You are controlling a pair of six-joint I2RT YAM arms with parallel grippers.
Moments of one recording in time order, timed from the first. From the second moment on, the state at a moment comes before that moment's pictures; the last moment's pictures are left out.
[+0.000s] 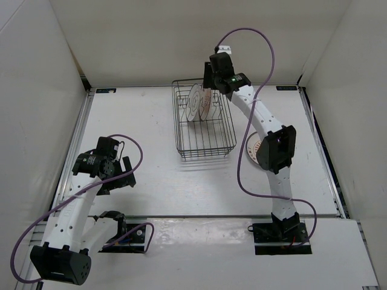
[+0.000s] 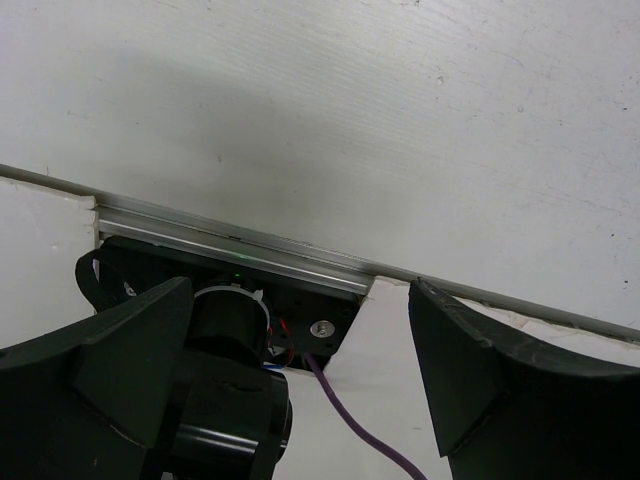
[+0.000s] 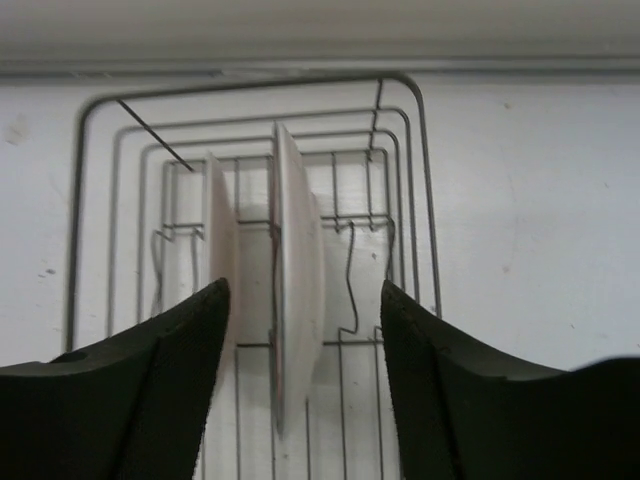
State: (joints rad) left arm -0.15 0.91 0.92 -1.30 -0.12 -0.44; right arm 0.52 2.21 2.30 -0.62 0.29 0.30
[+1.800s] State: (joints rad) left arm -0.15 0.89 0.92 -1.31 -0.09 -0.45; right arm 0.60 2.21 2.27 -0.82 0.65 0.39
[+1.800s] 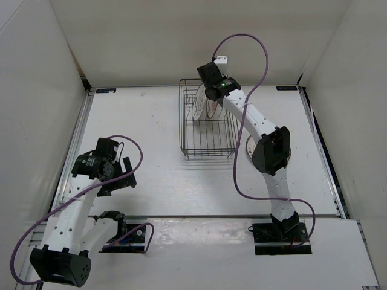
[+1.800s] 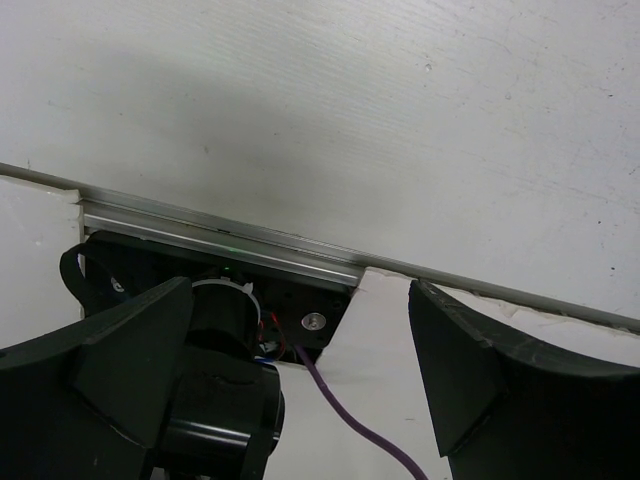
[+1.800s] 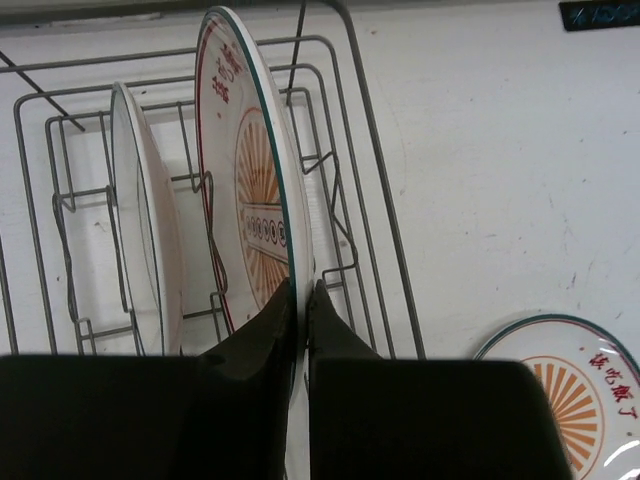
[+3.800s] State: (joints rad) left arm -0.22 0.92 0.86 -1.22 0.10 -0.48; right arm -0.35 0.96 0.41 -0.25 -0.17 0.91
